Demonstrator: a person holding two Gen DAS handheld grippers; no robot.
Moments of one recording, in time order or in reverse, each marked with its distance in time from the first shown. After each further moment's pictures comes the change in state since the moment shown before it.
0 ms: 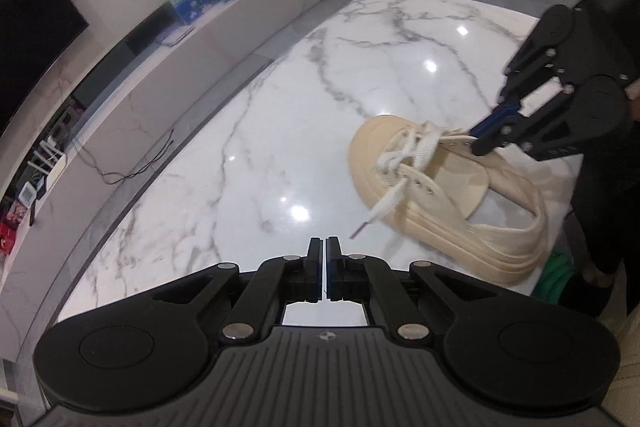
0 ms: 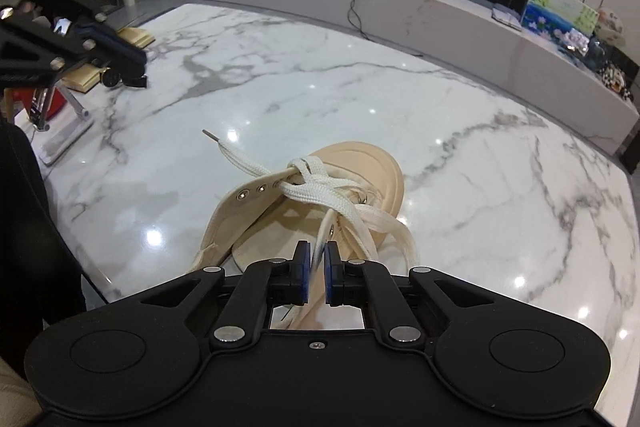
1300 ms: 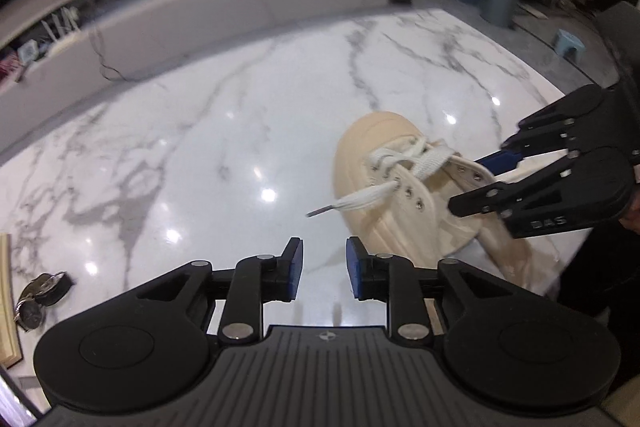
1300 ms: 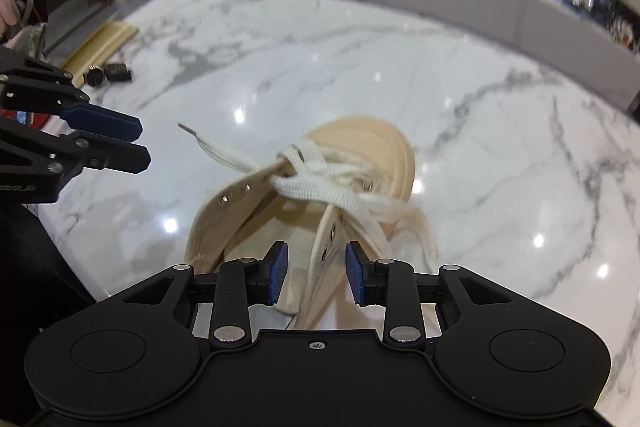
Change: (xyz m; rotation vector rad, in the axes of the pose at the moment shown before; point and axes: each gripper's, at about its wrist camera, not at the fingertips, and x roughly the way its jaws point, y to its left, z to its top) left arm 0.037 -0.006 -0.037 -0.458 -0.033 -0.008; right arm 0.028 -0.011 0.006 0.077 0.057 0.040
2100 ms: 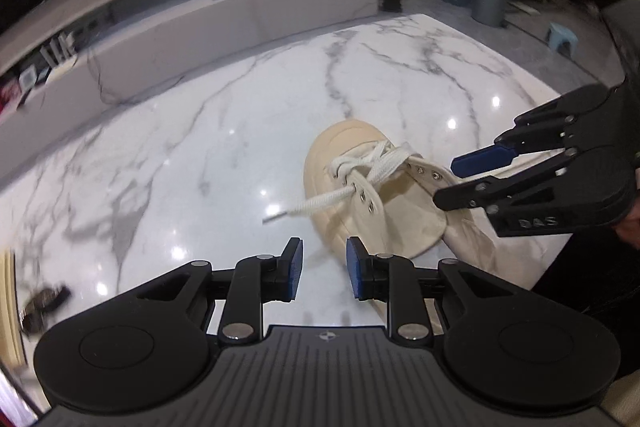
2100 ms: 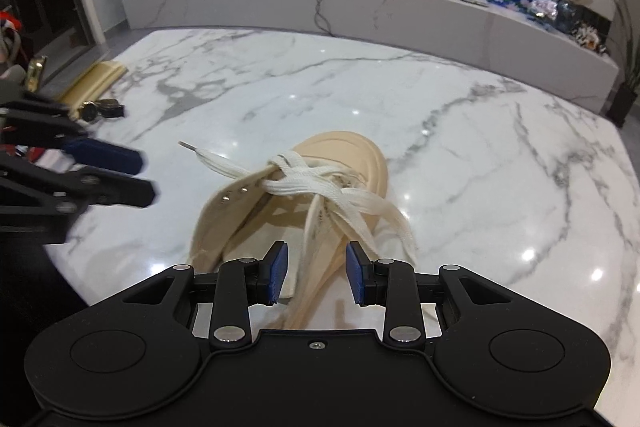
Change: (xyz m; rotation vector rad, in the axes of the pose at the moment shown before) left arm 0.000 -0.026 0.017 0.048 0.004 -0.032; right arm -0.027 -0.003 -0.019 0.089 -0.089 -0.019
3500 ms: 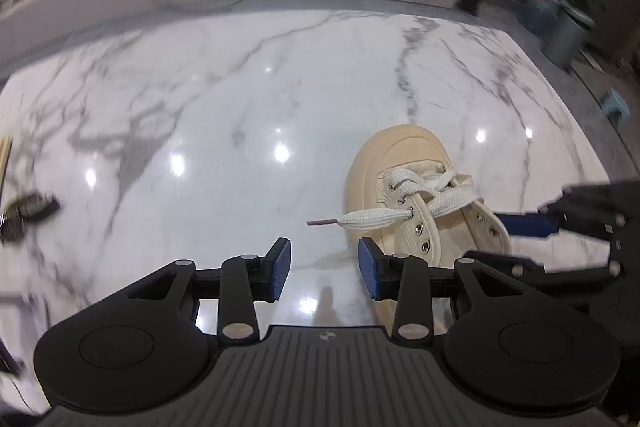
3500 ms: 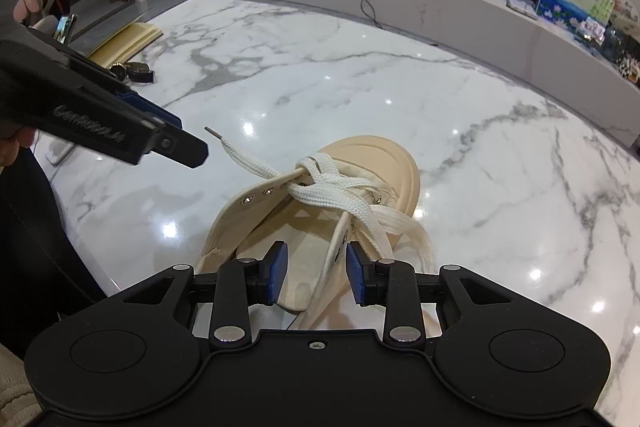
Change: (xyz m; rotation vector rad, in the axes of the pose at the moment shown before) left arm 0.018 0.043 0.019 -0.409 0.147 0.040; right arm 0.012 0.010 0.014 -0.162 0.063 0.045
